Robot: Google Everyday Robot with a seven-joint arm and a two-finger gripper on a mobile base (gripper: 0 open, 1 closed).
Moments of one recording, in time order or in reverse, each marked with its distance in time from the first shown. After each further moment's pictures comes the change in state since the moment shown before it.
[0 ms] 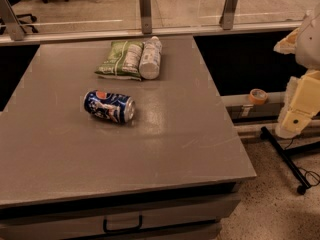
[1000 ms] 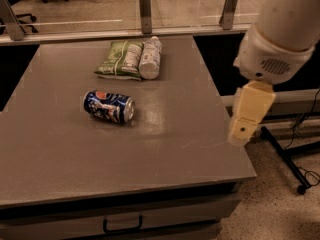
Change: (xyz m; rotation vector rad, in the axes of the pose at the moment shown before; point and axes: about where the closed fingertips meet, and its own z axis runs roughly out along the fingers) arm -0.053 0.022 0.034 -0.080 0.056 -0.001
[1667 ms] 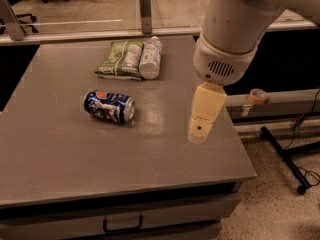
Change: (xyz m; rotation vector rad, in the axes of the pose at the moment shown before) arm -0.063 0.007 0.024 -0.008 0.027 0.014
